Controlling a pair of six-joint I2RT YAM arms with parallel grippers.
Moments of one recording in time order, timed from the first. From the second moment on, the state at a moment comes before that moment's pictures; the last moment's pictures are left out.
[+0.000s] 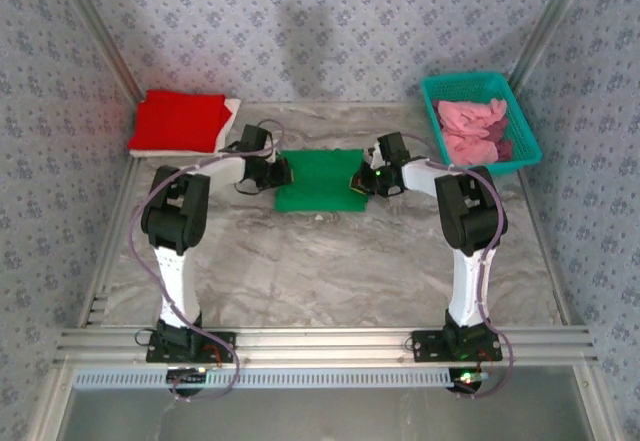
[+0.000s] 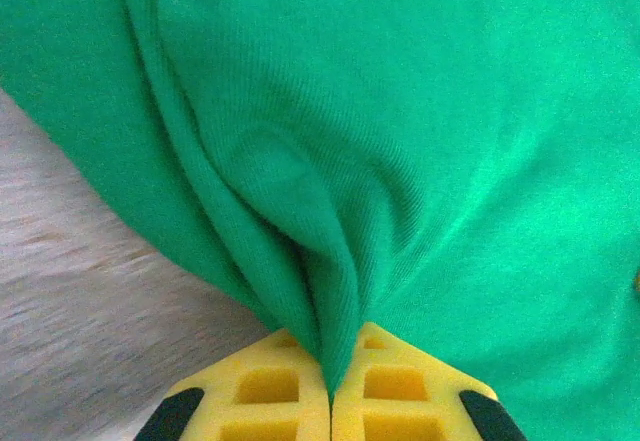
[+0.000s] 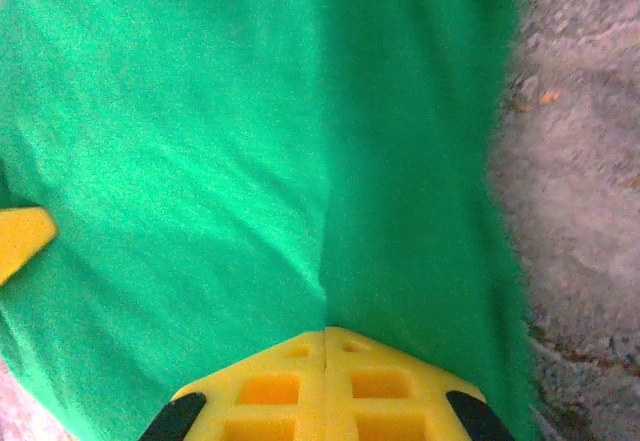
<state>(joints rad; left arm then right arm) -0.31 2.05 1.38 -0.35 0.38 -0.46 0.30 2.03 1.27 -0.23 -0.49 0.60</state>
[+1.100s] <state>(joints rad) -0.30 1.99 1.51 -0.59 0.14 -0.39 0.40 1.99 1.40 -0.35 -0.47 0.56</state>
